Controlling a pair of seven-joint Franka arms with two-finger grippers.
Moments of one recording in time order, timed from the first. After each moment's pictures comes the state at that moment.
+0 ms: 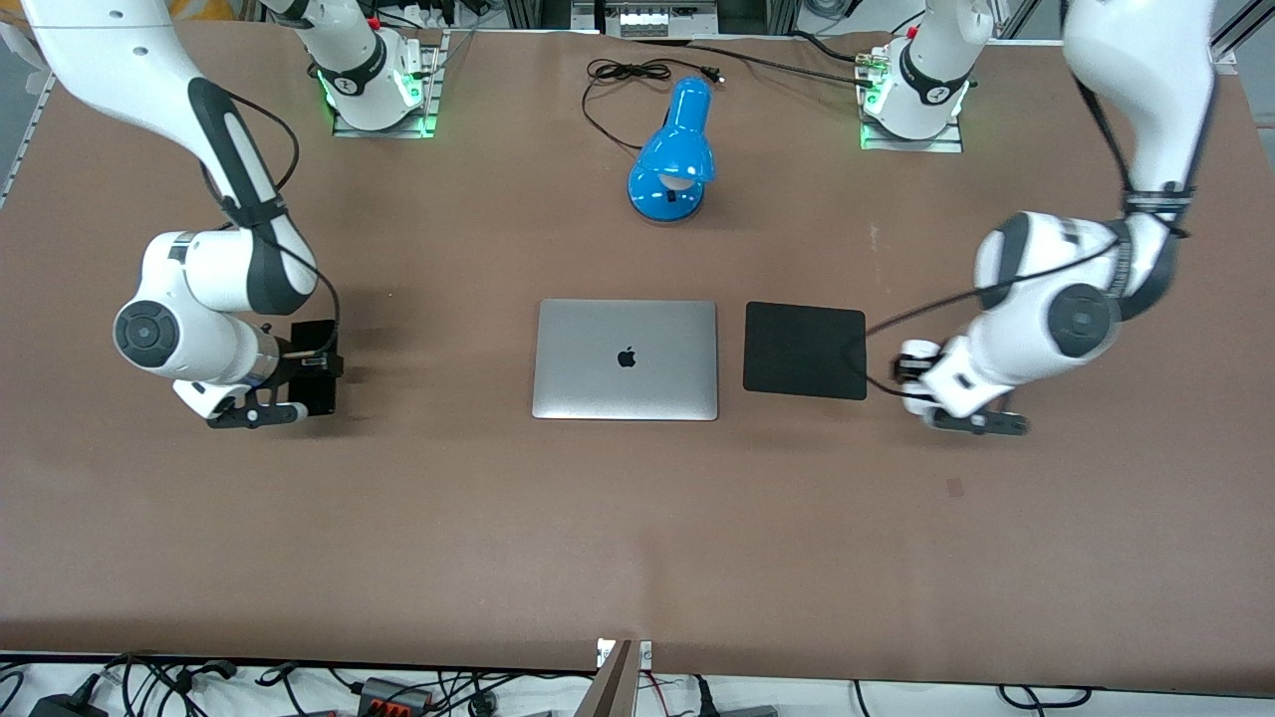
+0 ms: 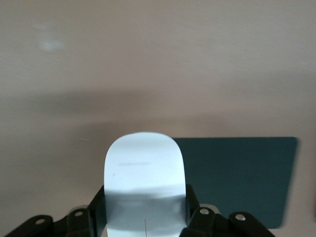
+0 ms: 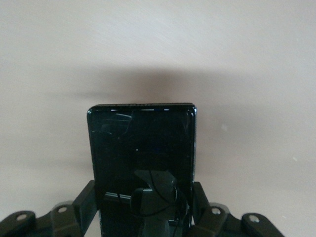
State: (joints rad) left arm -0.04 0.41 -0.18 -1.87 0.00 2.14 -0.17; right arm 0.05 0.47 0.01 -1.90 -0.02 2.23 -0.03
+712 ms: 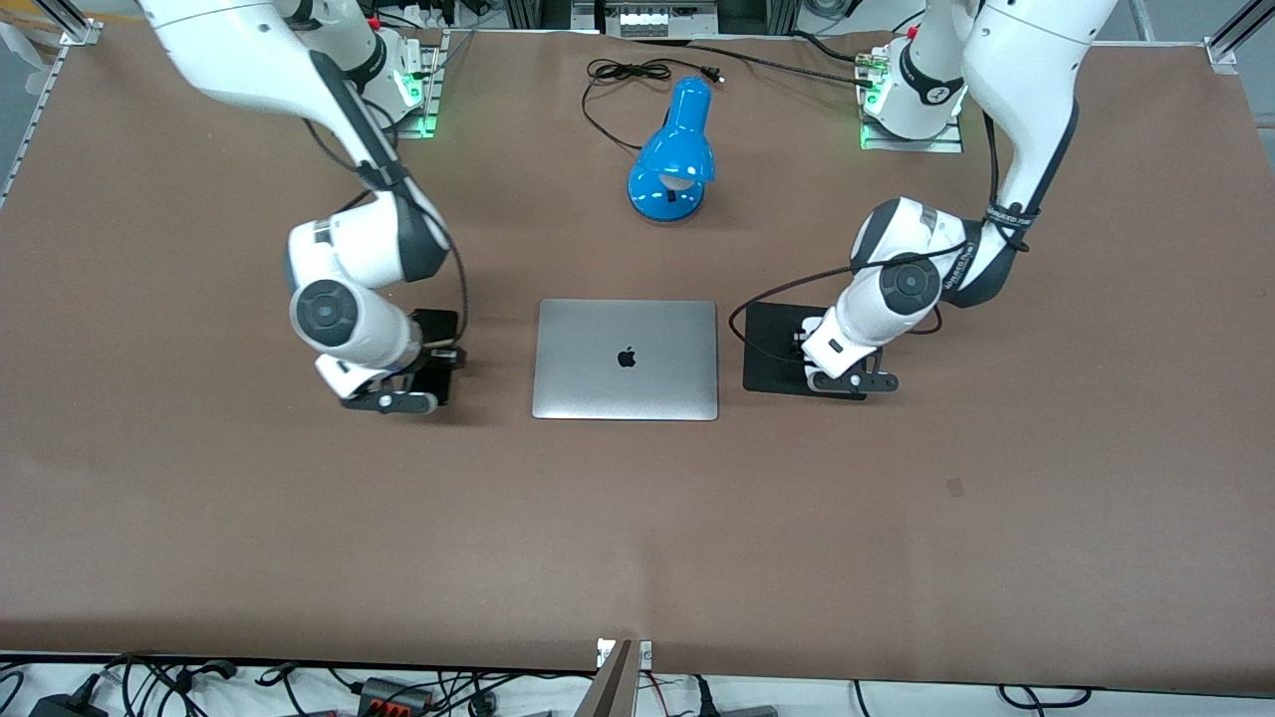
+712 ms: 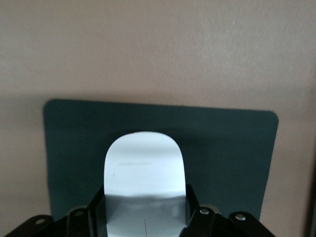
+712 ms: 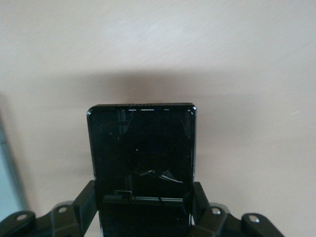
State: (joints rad) left arm -0.19 0.47 -0.20 -2.11 0.00 2.49 -0.38; right arm 0.32 0.51 0.04 -1.88 0.04 2.23 0.41
